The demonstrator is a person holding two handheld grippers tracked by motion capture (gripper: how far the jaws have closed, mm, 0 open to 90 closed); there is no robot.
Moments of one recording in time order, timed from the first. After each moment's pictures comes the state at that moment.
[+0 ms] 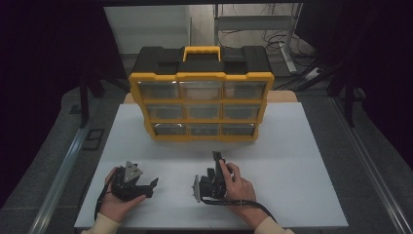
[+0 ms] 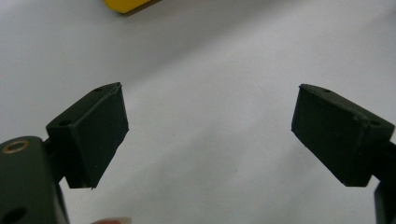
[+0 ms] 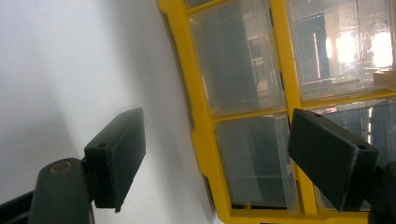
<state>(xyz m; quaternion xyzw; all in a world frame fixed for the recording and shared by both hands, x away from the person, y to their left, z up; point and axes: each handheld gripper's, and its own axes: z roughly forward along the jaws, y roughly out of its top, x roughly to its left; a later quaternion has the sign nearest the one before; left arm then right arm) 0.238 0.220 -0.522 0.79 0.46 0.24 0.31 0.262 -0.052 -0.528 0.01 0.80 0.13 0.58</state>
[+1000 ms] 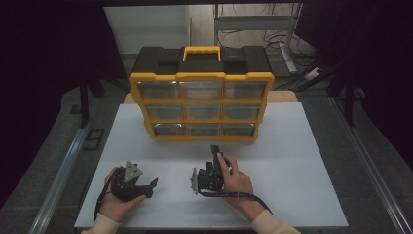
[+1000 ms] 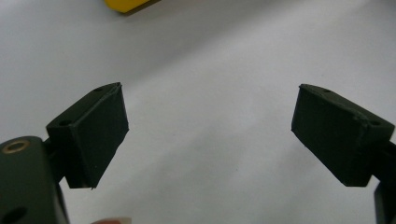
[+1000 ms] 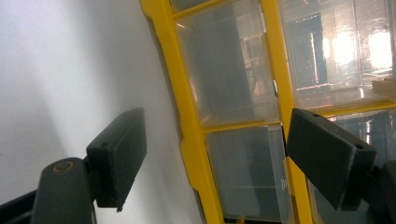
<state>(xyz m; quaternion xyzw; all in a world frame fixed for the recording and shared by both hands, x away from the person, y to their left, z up) 0.238 0.220 -0.523 0.79 0.46 0.24 0.31 0.281 -0.045 -0.523 0.02 0.80 0.12 0.59</state>
